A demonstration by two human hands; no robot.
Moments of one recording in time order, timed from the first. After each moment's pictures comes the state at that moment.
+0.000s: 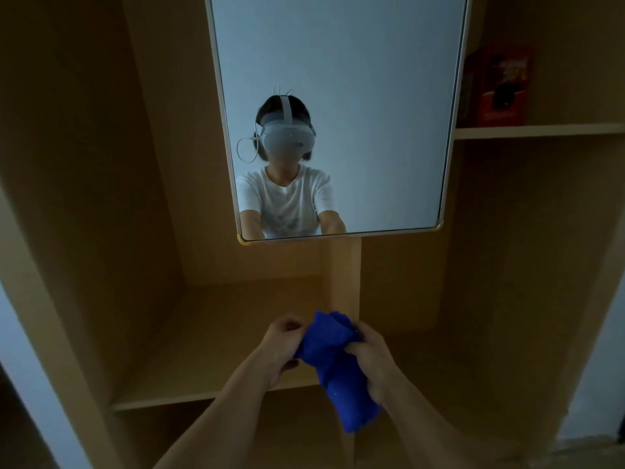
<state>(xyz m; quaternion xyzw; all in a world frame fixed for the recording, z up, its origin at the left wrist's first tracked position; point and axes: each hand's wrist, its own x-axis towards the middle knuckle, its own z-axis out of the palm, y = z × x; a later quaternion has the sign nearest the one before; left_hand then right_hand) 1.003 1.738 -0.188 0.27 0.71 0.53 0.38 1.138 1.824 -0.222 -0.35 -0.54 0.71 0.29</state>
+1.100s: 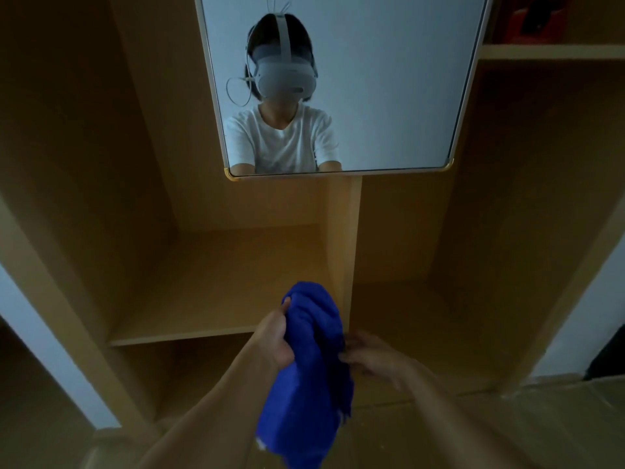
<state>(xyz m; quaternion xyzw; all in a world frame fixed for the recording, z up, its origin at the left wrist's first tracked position) 1.012 1.733 -0.262 -0.02 0.42 0.69 0.58 1.178 1.823 -0.288 -0.40 -0.69 0.60 0.01</state>
